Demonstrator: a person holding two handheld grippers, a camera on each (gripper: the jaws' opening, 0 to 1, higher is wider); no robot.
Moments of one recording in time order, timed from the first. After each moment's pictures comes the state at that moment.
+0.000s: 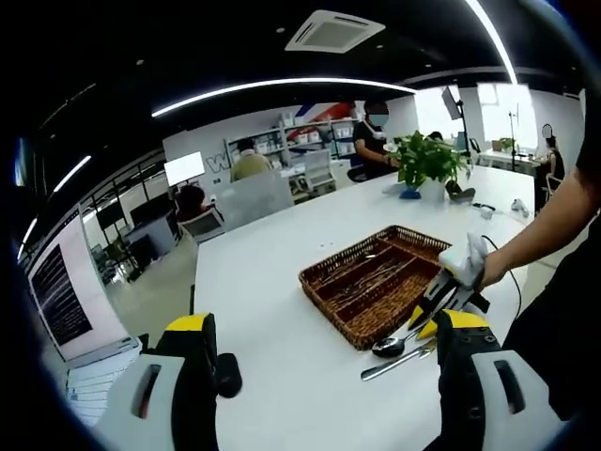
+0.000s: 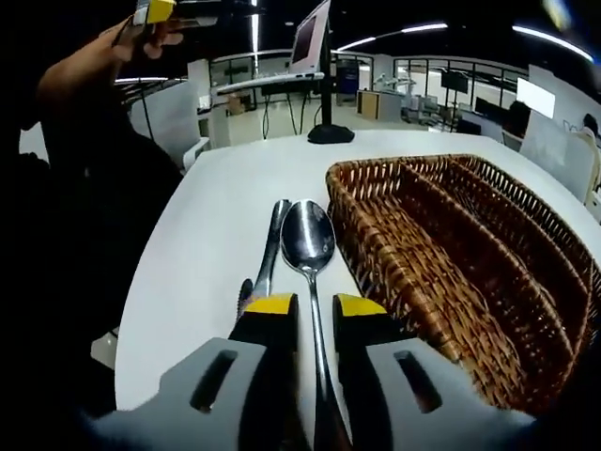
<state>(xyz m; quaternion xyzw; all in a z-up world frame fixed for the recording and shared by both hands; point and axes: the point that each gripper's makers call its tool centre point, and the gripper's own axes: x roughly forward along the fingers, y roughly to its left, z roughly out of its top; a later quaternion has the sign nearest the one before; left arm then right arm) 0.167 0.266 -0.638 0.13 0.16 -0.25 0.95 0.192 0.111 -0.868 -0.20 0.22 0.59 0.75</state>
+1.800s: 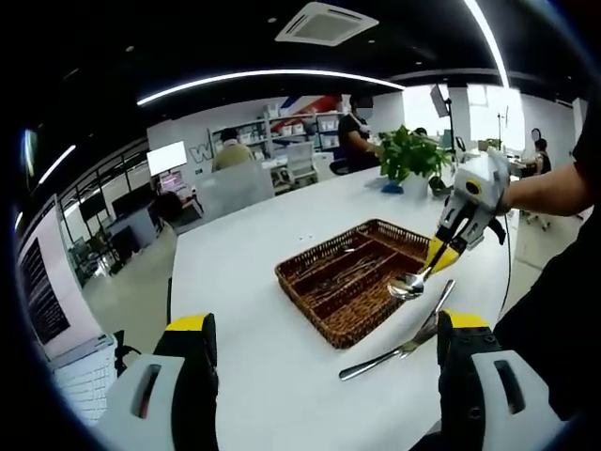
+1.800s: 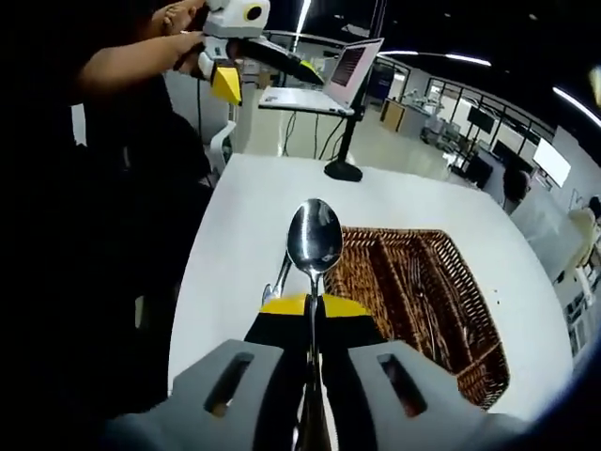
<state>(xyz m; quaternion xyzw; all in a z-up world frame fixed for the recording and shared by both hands) 0.168 0.244 -0.652 0.12 0.19 -0.29 0.93 0.175 0.057 -0.734 -0.30 0.18 0.59 0.72</state>
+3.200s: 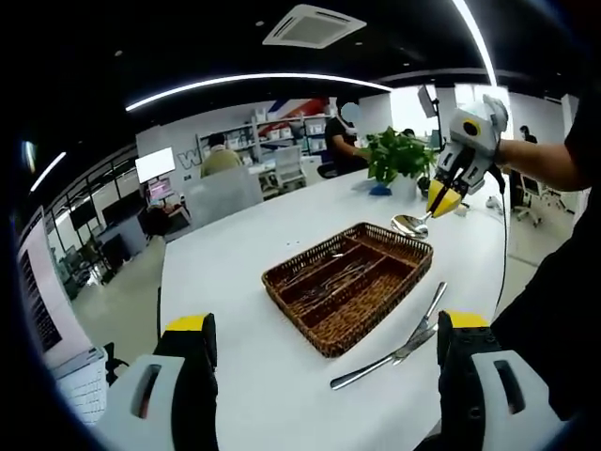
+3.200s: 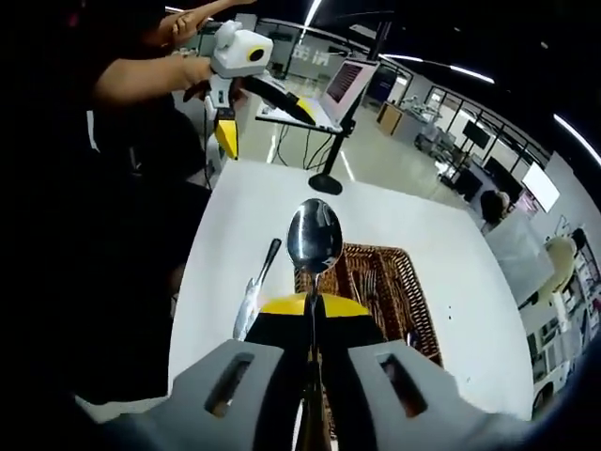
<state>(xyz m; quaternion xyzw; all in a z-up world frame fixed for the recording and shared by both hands) 0.170 0.224 -0.654 0.12 0.18 -0.31 0.92 0.185 0.026 -0.658 -0.36 0.16 0.58 0.72</state>
